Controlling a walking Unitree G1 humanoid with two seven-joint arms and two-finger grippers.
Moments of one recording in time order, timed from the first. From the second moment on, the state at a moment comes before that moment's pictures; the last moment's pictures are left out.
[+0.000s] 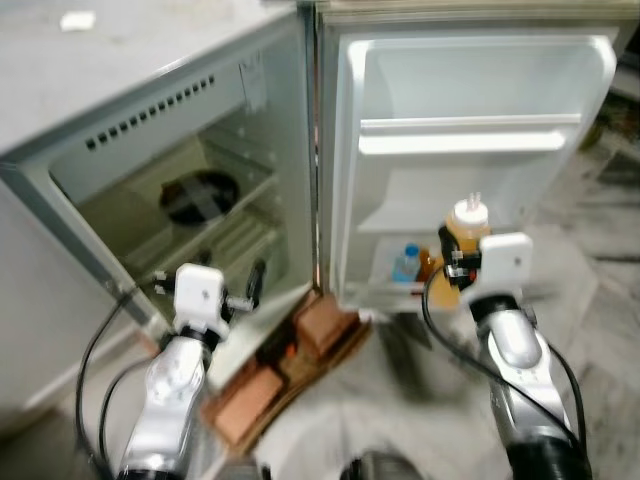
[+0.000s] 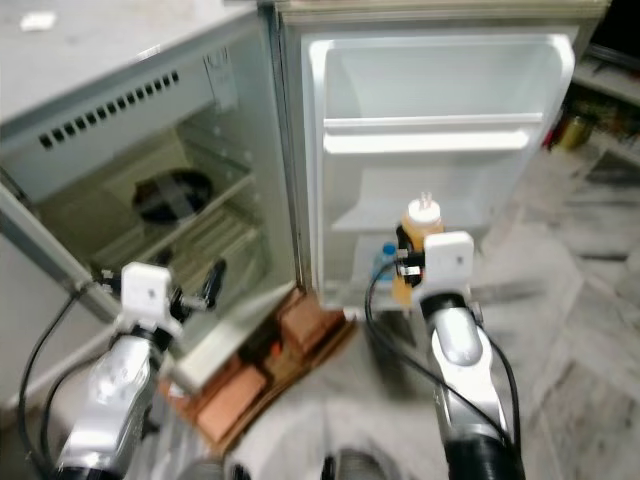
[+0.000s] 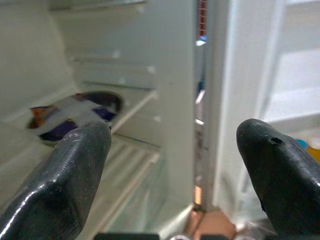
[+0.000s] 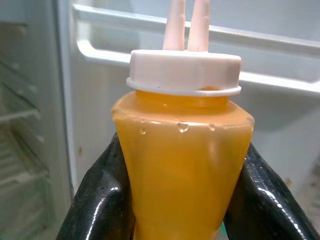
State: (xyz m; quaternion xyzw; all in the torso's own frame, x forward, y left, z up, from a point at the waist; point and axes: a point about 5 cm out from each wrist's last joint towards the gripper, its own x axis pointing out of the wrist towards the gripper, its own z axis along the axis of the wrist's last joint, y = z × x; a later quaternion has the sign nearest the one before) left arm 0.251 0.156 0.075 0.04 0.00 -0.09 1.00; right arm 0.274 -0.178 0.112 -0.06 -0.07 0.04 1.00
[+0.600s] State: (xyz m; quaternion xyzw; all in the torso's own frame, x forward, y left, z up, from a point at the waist) left arm 0.248 0.159 0.072 0.04 0.00 -0.08 1.00; right arm 0.273 -0.172 0.109 -0.06 -0.06 0.05 0.99
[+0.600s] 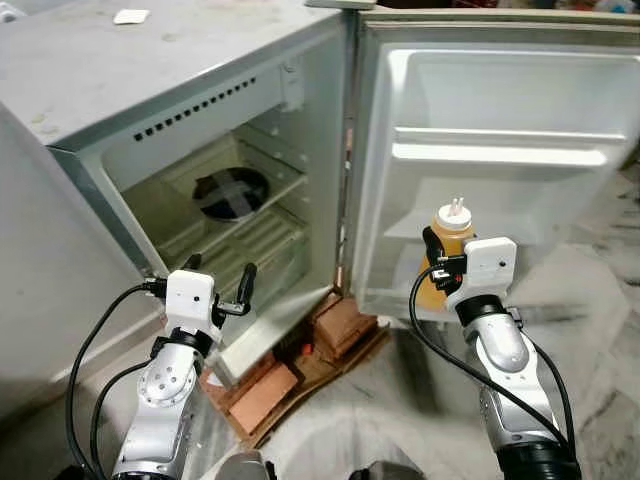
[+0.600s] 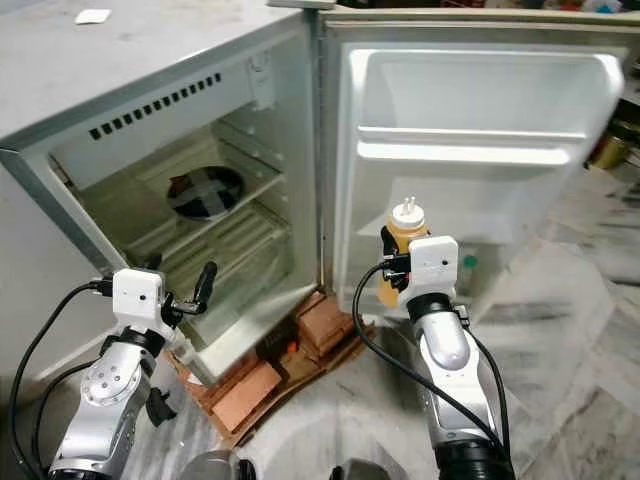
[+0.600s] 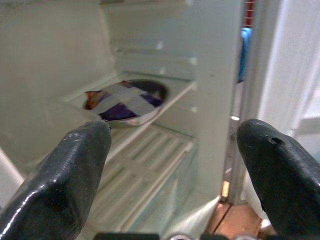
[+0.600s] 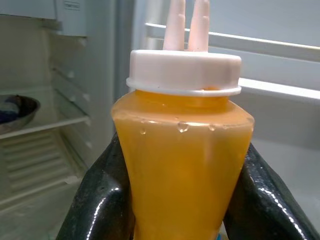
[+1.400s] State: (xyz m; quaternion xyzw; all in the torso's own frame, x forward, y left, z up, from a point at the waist) left arm 0.249 0.157 0.073 0.03 0.00 -0.08 1.00; right arm 0.273 -0.176 0.109 -0.07 -0.06 0.05 0.99
